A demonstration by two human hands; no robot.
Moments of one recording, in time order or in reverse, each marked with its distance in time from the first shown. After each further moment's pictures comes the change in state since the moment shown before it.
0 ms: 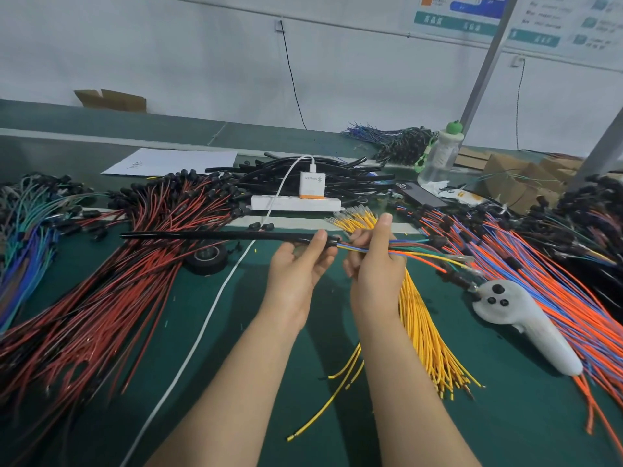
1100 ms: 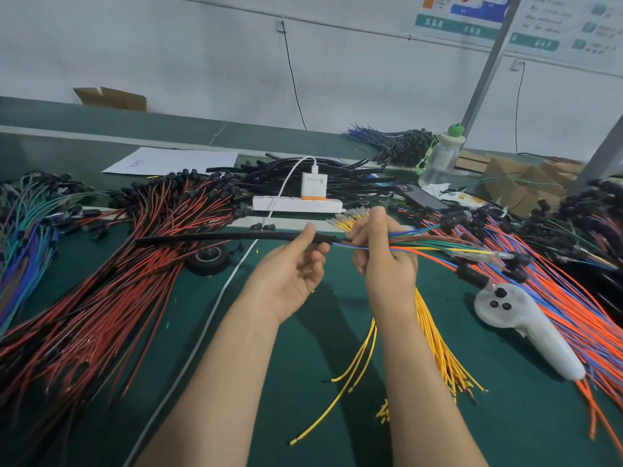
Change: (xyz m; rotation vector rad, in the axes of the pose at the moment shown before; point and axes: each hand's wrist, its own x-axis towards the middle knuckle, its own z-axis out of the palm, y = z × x) left_hand 0.002 0.031 -0.009 -0.039 -0.048 -0.358; right_hand -0.001 -0.015 -0.006 -0.315 -0.231 -0.271
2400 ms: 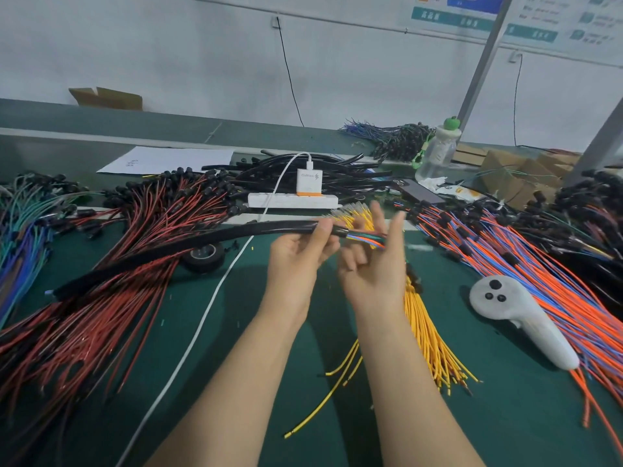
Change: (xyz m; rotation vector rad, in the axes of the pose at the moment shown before) left_hand 0.005 -0.031 0.015 0.247 -0.048 0.574; right_hand 0.006 0.010 0.002 0.854 0.161 0.557
